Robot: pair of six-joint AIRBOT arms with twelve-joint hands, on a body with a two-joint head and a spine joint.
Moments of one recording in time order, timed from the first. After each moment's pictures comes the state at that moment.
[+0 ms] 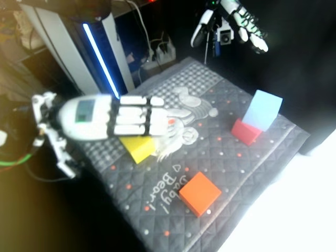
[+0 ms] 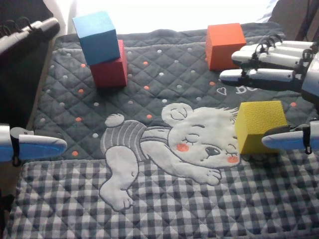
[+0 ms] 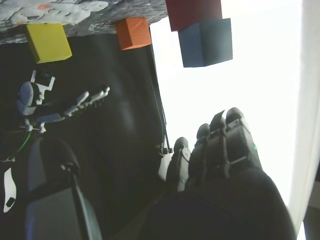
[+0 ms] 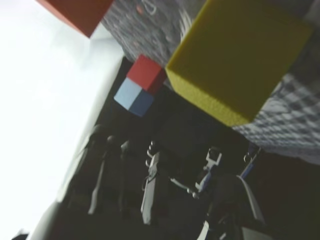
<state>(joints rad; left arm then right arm) 1.22 -0.70 0.87 -0.23 -1.28 0.72 -0.74 -0.90 1.14 -0.33 0.92 -0.62</state>
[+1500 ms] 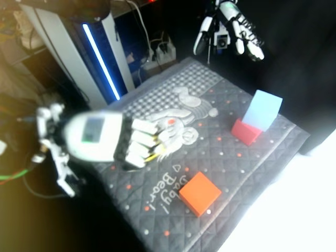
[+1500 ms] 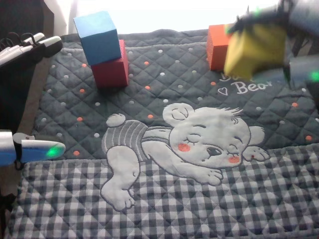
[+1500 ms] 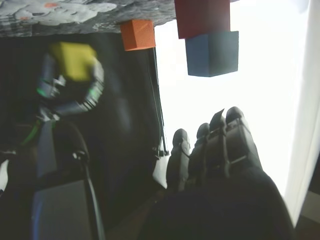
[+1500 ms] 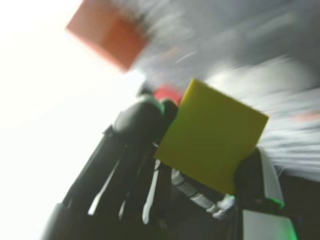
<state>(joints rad) 1.24 -0.73 0.90 -0.25 -1.29 0.68 -0.48 -1.02 1.32 -0.29 0.86 -0.59</state>
